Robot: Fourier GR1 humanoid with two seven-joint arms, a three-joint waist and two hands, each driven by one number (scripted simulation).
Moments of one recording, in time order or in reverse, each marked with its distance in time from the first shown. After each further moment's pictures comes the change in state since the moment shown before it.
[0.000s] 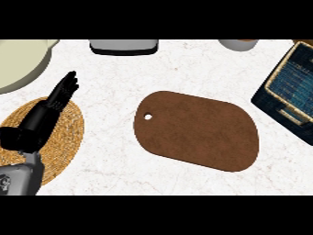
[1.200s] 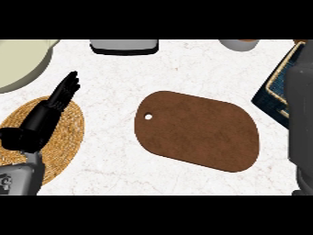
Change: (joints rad) left arm -0.002 0.003 -0.010 0.008 0.004 0.004 -0.011; right arm -0.102 0.314 0.301 -0.407 0.232 0.268 0.374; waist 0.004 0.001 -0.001
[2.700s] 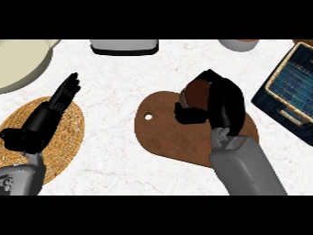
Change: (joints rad) left arm 0.009 0.001 -0.009 0.005 -0.001 0.012 -0.002; right arm 0.463 0.194 0.430 -0.016 -0.183 -0.051 -0.126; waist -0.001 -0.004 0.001
